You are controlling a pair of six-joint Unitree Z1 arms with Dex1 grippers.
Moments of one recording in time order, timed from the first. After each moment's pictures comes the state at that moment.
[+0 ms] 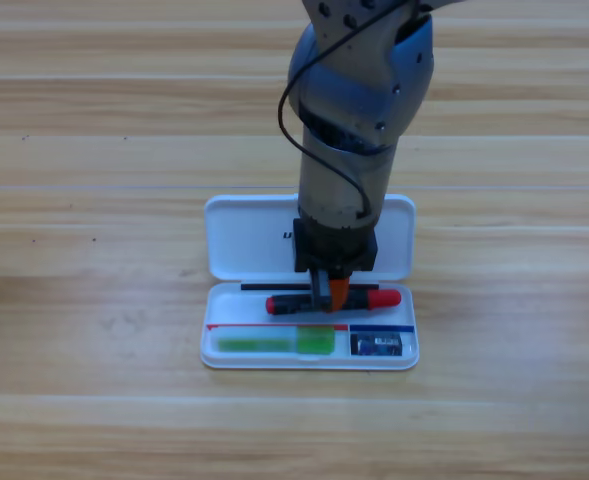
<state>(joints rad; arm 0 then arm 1) -0.38 1.42 -1.43 1.15 -0.03 0.78 0.97 2.38 -2.11 1.17 -0.04 -0.72</state>
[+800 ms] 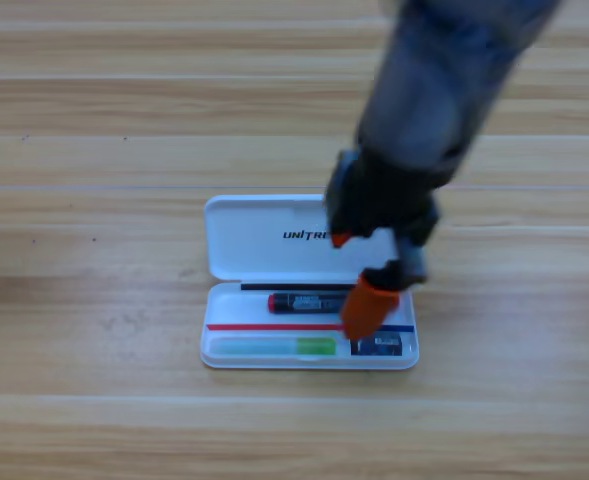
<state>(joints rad) -0.38 1.43 -1.50 1.04 -0.05 0.76 0.97 2.06 -1.91 1.17 0.16 -0.66</state>
